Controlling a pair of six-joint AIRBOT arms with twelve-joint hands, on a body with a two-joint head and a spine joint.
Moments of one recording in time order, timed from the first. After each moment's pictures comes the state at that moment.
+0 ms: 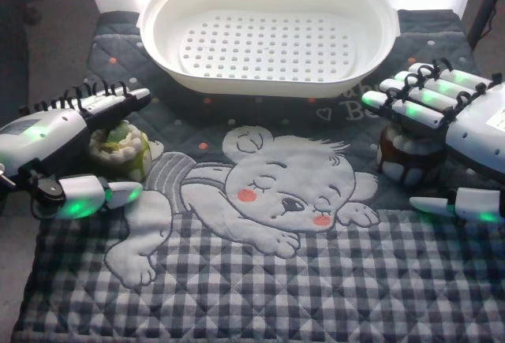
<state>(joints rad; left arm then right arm) 0.88 -1.03 1.16 -0.34 -0.86 1.02 -0.63 -0.99 1.08 0.14 0.76 -1.14</state>
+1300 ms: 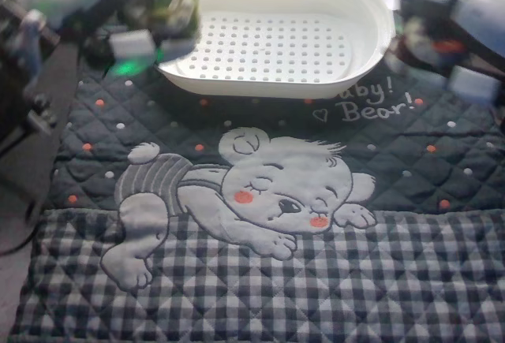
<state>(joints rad) 0.45 -1.10 1.30 -0.12 -0.79 1.01 -0.40 -1.03 1.19 0.12 0.85 -1.14</state>
